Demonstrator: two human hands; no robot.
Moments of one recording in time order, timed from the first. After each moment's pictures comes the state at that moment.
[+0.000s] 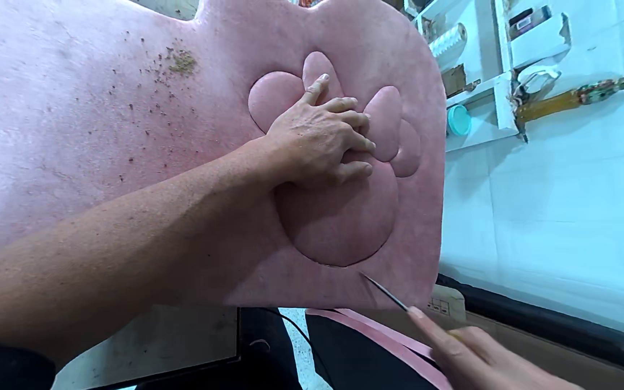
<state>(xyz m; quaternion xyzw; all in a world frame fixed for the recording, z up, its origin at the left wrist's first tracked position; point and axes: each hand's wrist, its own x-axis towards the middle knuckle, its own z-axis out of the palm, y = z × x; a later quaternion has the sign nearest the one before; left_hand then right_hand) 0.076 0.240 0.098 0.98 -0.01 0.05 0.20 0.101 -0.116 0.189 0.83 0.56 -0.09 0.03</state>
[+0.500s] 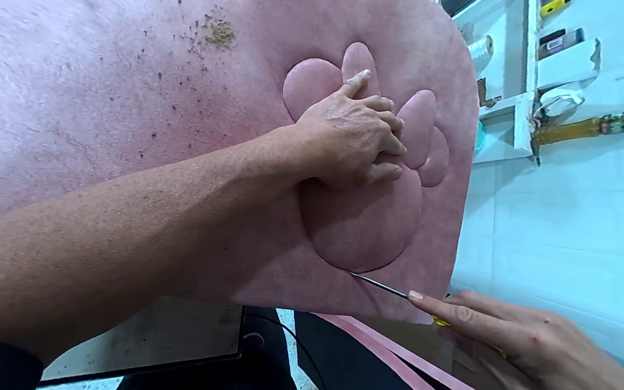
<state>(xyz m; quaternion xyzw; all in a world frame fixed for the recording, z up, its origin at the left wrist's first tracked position) 0.073 0.246 0.095 0.97 -0.04 0.06 0.23 0.180 -0.077 0.202 0.70 0.67 -0.24 0.05</state>
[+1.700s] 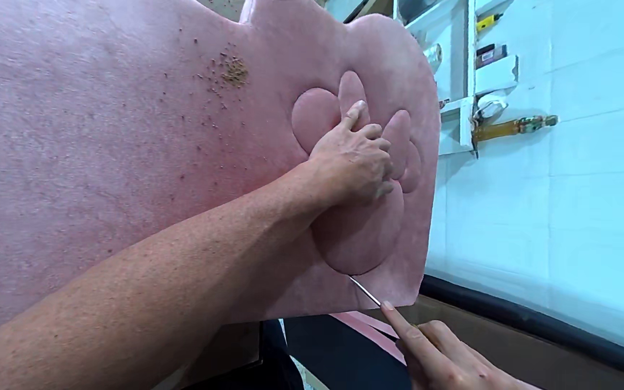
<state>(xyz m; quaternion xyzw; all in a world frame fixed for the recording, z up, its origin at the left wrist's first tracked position) 0.074 0.243 0.102 0.96 -0.02 0.04 0.28 0.033 -0.037 0.202 0.84 0.51 -0.06 0.17</state>
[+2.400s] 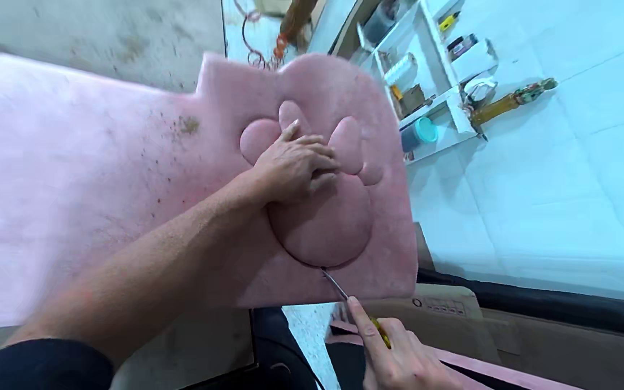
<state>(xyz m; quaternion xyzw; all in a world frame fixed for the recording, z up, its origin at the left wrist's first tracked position) 0.069 0.242 0.098 0.96 -0.04 0.10 0.24 0.013 -0.089 0.138 0.88 0.46 0.11 0.04</state>
